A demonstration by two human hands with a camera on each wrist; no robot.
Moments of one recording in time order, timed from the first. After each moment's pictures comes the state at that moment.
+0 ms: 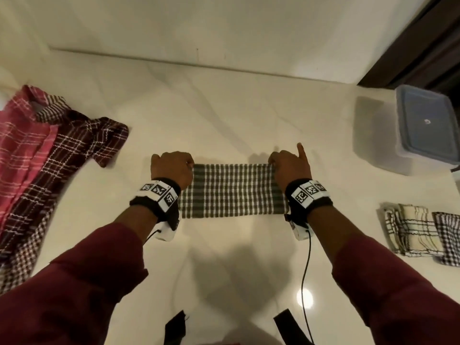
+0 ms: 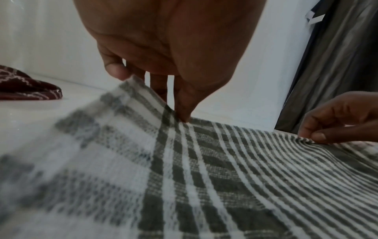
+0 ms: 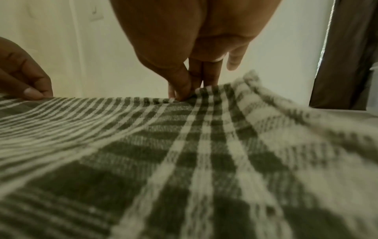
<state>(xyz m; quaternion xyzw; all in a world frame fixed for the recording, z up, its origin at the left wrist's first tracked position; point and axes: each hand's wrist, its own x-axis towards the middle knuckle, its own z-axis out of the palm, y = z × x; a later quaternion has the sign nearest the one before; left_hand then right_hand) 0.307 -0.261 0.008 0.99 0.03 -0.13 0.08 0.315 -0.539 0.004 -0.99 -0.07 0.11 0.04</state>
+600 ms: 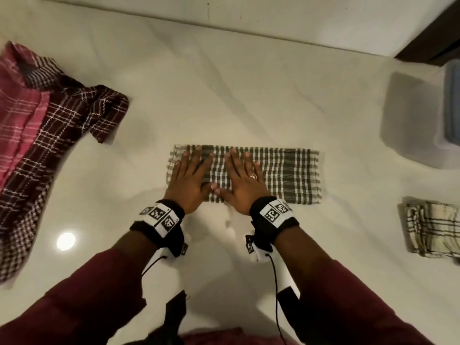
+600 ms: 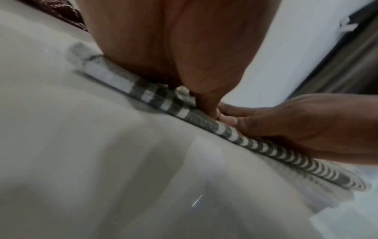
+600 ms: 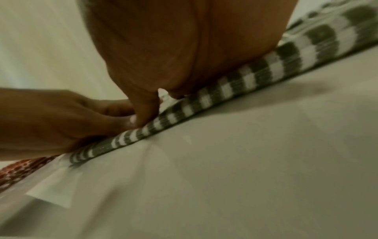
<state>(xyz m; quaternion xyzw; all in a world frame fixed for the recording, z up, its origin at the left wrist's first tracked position) 0.243 -0.266 -0.047 0.95 -0.06 -0.20 0.21 0.256 -0.442 -0.046 -0.94 -0.17 0.27 0.14</state>
